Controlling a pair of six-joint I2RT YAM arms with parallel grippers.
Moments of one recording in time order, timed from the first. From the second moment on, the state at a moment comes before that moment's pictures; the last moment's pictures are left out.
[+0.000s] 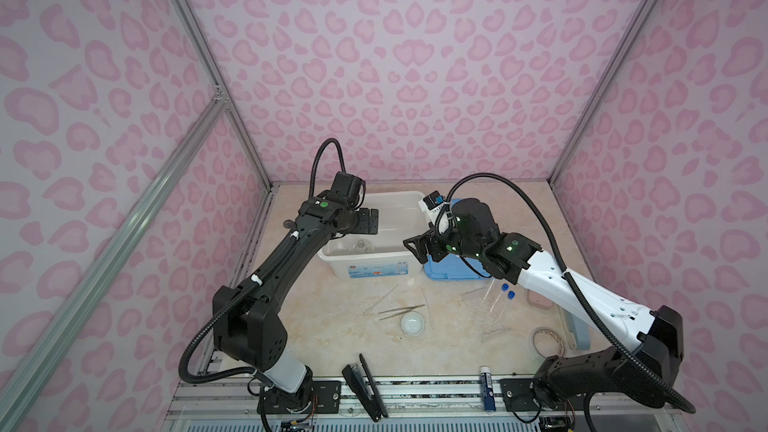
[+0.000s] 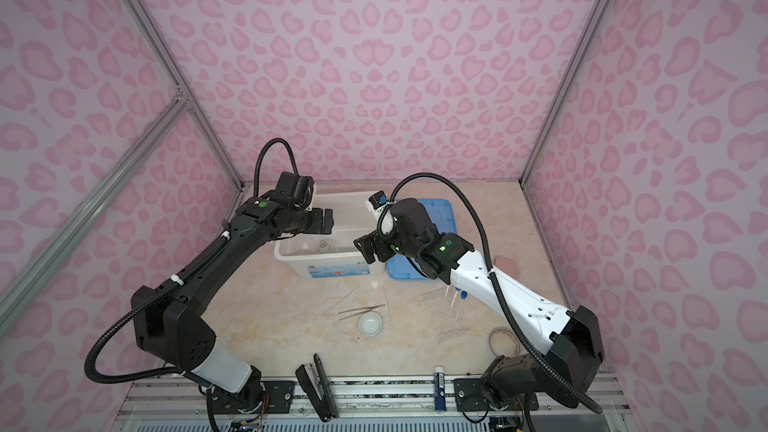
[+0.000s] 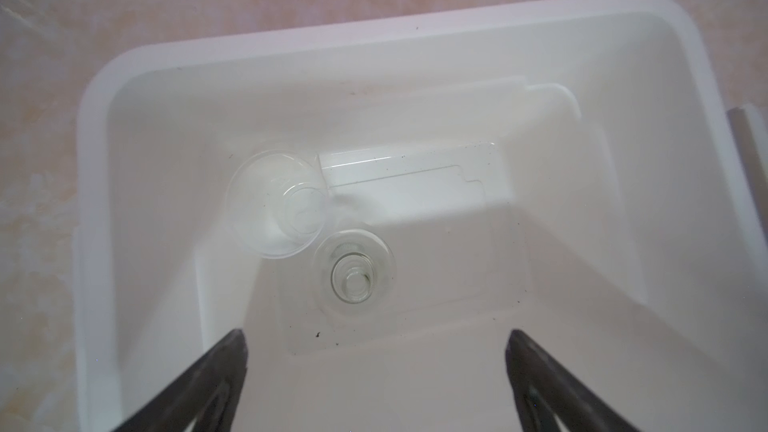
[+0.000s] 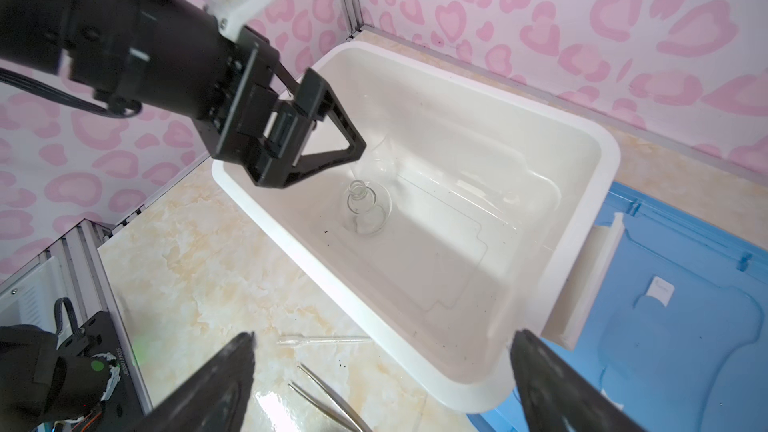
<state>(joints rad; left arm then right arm) -0.39 1.57 1.52 -0.88 -0.07 -0.27 0.75 1.38 1.26 -0.42 -0.09 0.15</state>
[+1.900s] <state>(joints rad) -1.13 1.68 0.97 -0.59 -0.18 -1.00 0.70 0.86 0.79 -0.57 -0.05 0.18</state>
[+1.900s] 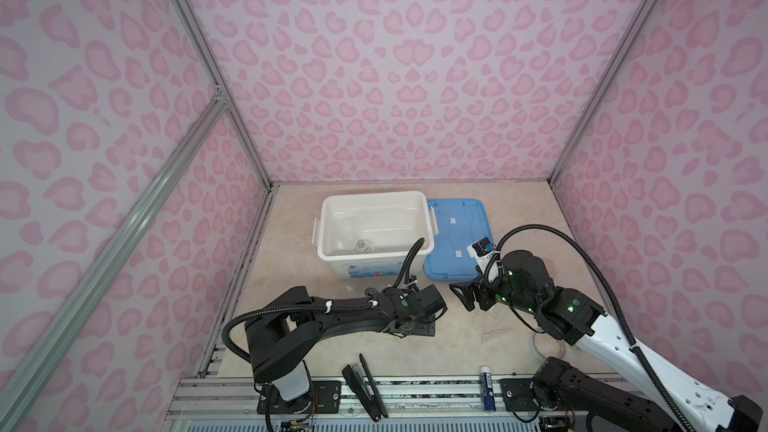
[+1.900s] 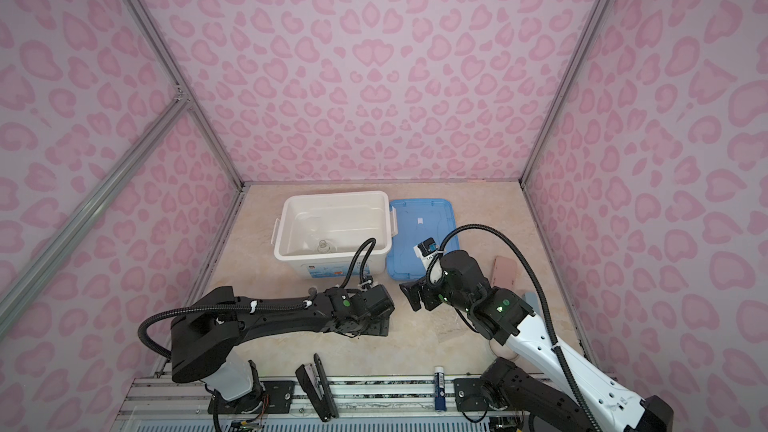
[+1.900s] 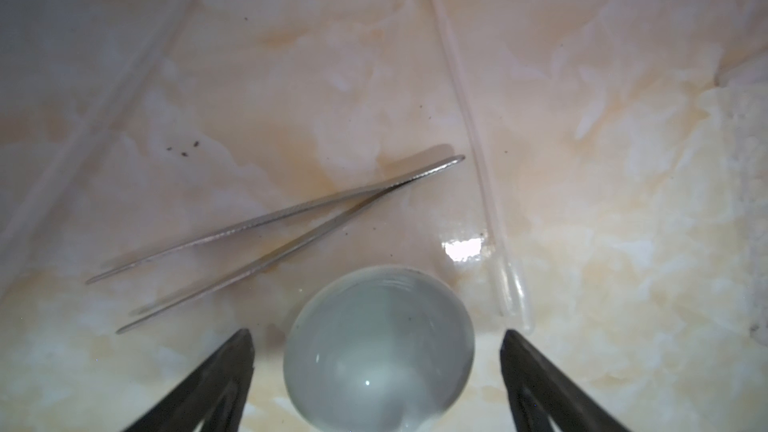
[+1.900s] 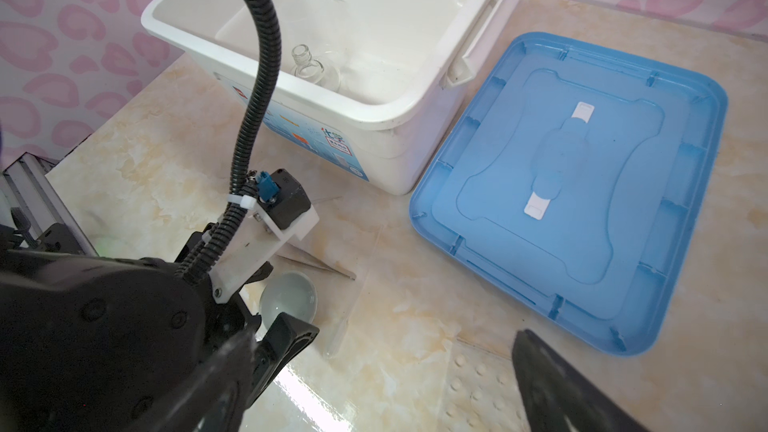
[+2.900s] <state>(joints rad) -1.16 1.69 0.97 -0.59 -0.16 -0.99 0.71 0.88 0.79 -0.57 -0.03 0.18</state>
